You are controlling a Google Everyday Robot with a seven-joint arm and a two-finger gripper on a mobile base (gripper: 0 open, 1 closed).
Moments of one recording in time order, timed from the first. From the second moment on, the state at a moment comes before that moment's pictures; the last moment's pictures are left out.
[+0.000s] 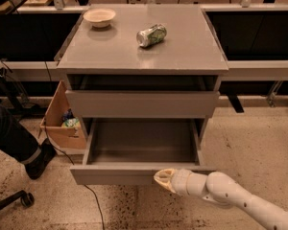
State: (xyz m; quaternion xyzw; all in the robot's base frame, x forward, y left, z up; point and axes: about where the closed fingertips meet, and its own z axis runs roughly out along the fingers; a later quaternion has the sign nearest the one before) arm 0.538 -0.072 0.428 -0.49 0.71 0.21 0.46
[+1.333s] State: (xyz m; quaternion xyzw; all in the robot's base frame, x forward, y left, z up) arm 0.662 -0.003 0.427 -0.46 0.66 0.18 0.57
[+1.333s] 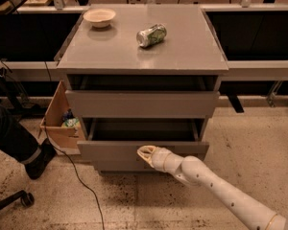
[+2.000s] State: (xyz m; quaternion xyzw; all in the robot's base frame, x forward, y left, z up) arm 0.721 0.016 0.434 -0.45 0.65 0.14 0.59
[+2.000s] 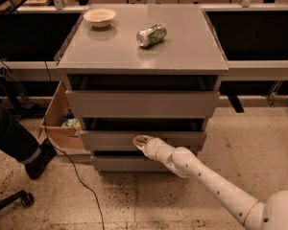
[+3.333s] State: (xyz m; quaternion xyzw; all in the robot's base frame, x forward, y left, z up) arm 0.640 -0.003 0.461 -0.46 0.62 0.23 0.59
